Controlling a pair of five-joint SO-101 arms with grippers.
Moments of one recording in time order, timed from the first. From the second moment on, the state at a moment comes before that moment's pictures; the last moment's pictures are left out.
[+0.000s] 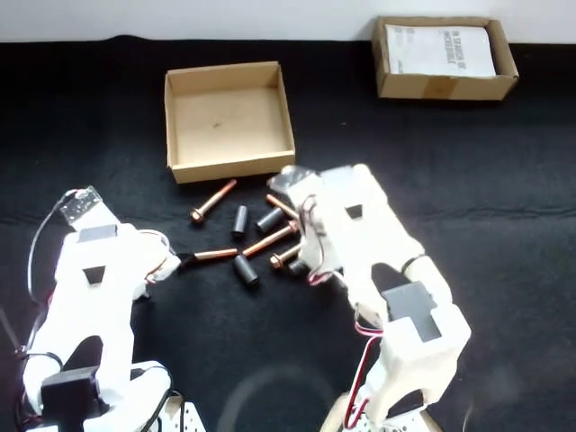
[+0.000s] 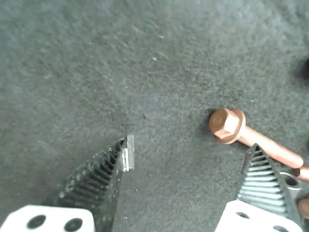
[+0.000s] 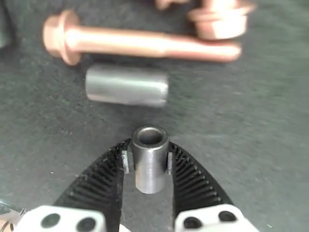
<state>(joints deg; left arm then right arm) -16.6 -19.4 55.3 56.7 36.1 -24.8 14.4 12.6 80.1 22.3</state>
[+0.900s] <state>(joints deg) 2.4 -19.4 51.6 56.2 36.1 -10.6 -12.7 -20.4 100.4 9.5</state>
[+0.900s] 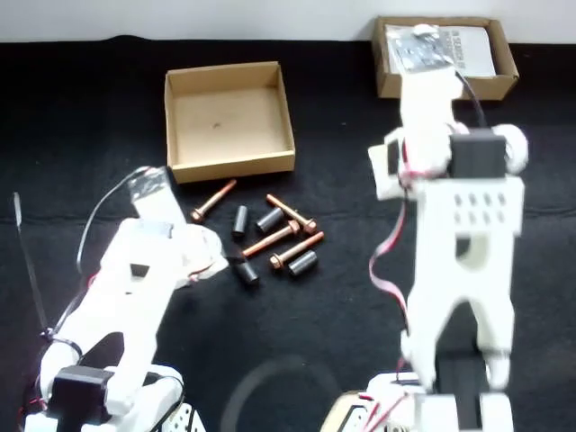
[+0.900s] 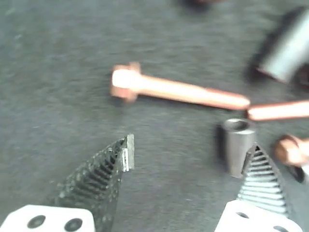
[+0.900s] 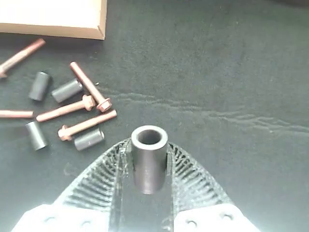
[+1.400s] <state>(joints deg) 21.9 -19.4 39.9 55.1 37.1 -10.6 -47.9 15.8 100.4 10.1</state>
